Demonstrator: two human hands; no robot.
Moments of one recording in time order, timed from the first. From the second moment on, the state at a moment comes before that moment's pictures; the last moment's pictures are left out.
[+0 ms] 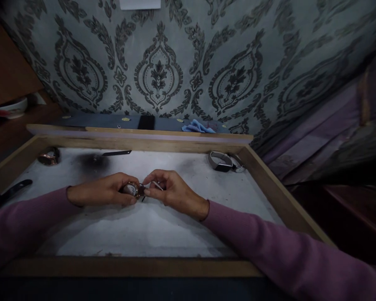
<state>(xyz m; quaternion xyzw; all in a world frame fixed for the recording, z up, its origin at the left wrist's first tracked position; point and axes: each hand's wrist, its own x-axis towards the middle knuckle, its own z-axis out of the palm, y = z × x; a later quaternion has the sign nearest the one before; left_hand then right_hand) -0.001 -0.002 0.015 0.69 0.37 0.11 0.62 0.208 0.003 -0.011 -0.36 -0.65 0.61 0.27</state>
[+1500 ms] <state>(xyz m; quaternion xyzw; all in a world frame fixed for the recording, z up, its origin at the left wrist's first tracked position) 0.003 0.000 0.017 0.65 0.43 0.08 0.62 0.215 0.008 0.004 -0.37 -0.68 0.54 0.33</state>
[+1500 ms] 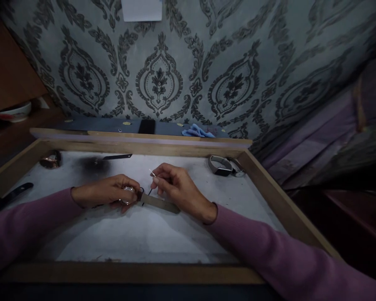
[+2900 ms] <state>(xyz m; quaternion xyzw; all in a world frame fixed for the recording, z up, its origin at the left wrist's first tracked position) 0.002 0.000 0.011 0.64 0.42 0.09 0.64 0.209 -0.007 0.001 -0.37 -0.86 0.27 0.22</state>
